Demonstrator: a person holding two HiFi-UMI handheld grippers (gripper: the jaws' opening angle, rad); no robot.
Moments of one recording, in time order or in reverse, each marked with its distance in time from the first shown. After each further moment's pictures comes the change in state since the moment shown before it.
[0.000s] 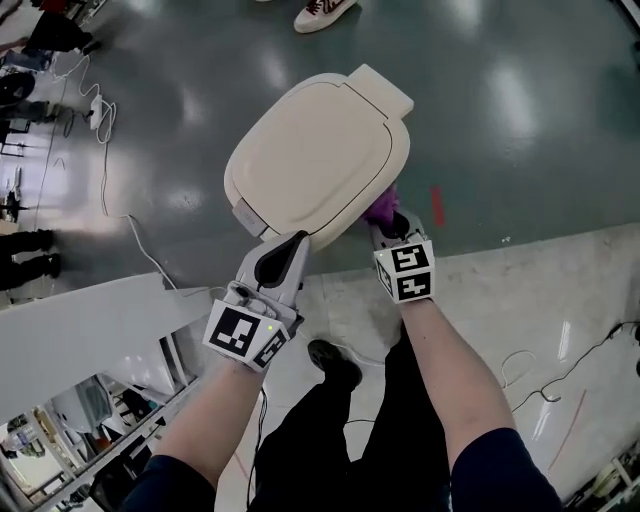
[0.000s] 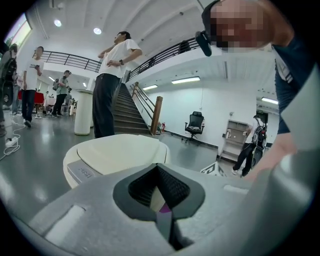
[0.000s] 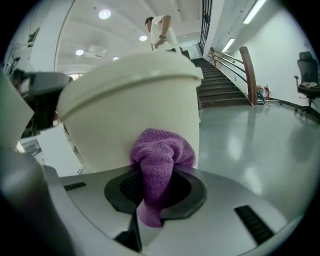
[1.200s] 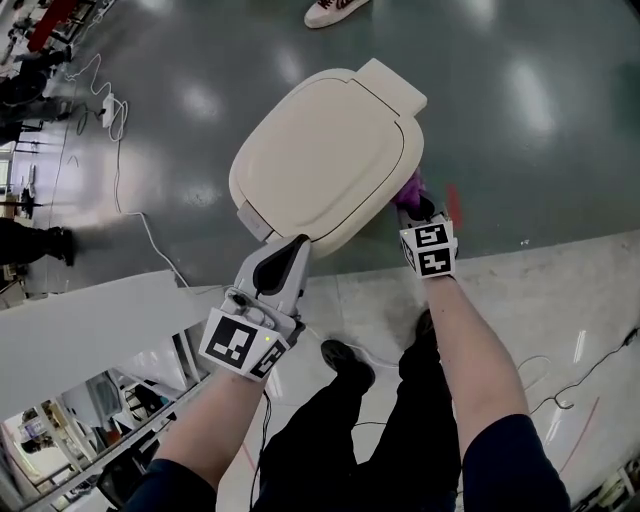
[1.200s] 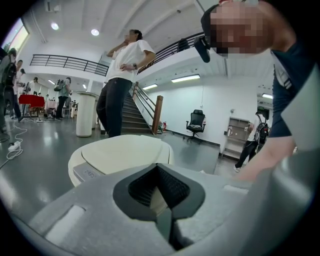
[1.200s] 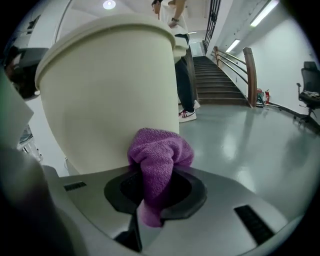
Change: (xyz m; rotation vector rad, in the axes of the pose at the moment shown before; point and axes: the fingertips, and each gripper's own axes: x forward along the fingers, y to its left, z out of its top) left arm -0.002 0.005 0.004 0.023 0.009 0.021; right arm 0.045 -0.061 -0.039 -0.060 0.054 -0.052
